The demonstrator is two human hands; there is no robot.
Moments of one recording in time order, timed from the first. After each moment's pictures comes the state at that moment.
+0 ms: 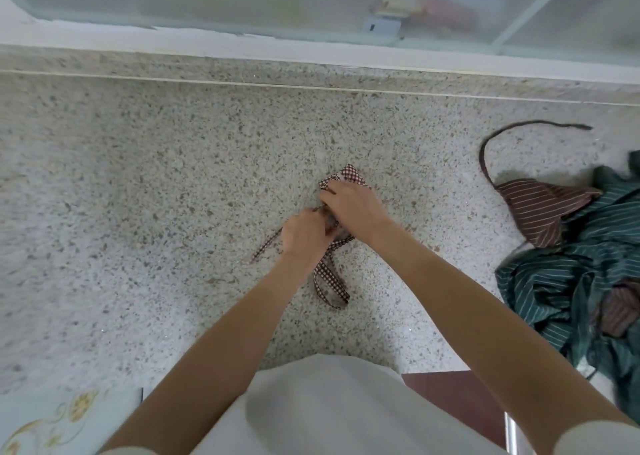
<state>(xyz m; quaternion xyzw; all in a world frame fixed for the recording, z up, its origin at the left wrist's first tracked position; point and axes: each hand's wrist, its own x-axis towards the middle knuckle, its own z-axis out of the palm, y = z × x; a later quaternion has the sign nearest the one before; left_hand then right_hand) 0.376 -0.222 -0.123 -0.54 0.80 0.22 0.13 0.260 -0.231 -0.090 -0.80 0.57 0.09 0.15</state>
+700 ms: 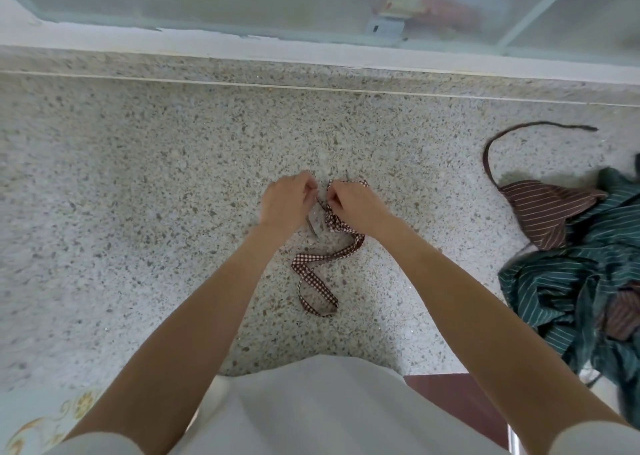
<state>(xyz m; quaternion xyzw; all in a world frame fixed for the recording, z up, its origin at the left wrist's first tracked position) 0.405 -0.275 -0.117 -0.54 0.79 0.29 -0.06 0.252 -0.239 -0.108 -0.68 0.66 0.01 0.32</state>
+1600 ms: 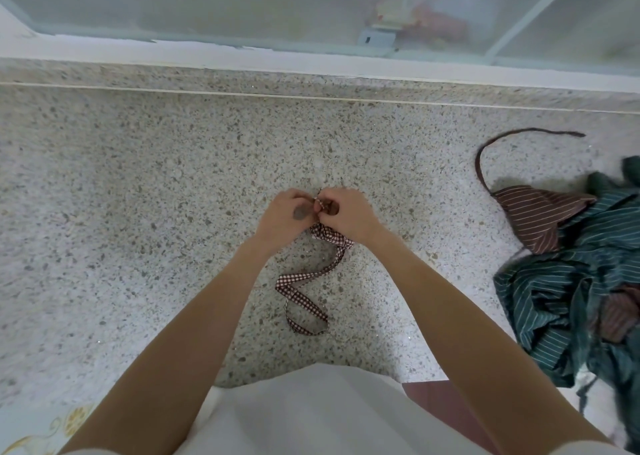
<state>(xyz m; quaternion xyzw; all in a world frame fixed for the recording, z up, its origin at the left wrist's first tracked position) 0.413 -0.267 -0.131 -0.49 0.74 0.45 -0.09 0.259 -0.232 -0.105 -0.61 0.67 -0.16 0.40</state>
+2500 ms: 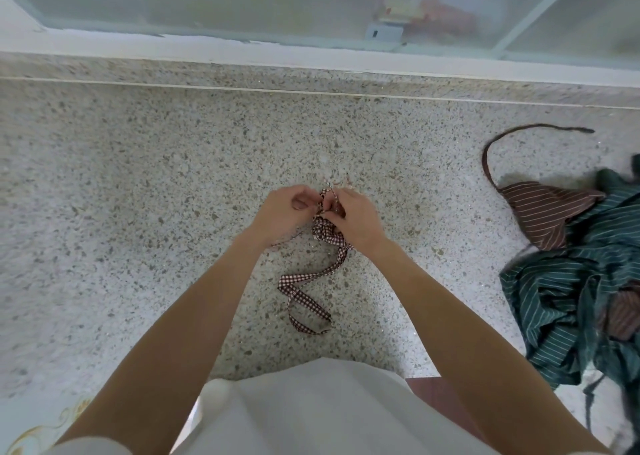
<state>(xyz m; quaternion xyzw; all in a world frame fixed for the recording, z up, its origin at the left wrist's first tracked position) 0.427 -0.275 -0.121 -0.49 0.63 0.60 -0.09 0.267 -0.212 -0.114 -0.61 0.69 -0.19 0.33</state>
